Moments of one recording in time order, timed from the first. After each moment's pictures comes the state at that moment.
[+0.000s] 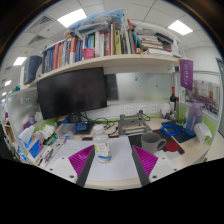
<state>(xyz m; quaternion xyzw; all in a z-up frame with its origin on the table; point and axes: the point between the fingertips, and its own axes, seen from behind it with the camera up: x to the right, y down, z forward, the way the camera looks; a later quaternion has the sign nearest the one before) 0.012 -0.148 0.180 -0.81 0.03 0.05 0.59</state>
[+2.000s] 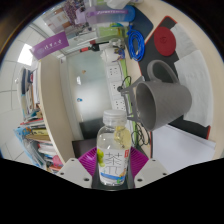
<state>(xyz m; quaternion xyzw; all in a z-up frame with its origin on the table) 0.070 0.020 0.188 -0.49 0.52 0.57 0.40</state>
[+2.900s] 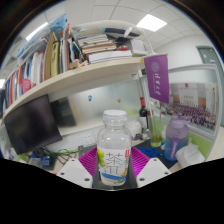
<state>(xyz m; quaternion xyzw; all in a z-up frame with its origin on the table) 0.254 0.004 0.246 -0.77 0.17 0.01 0.62</state>
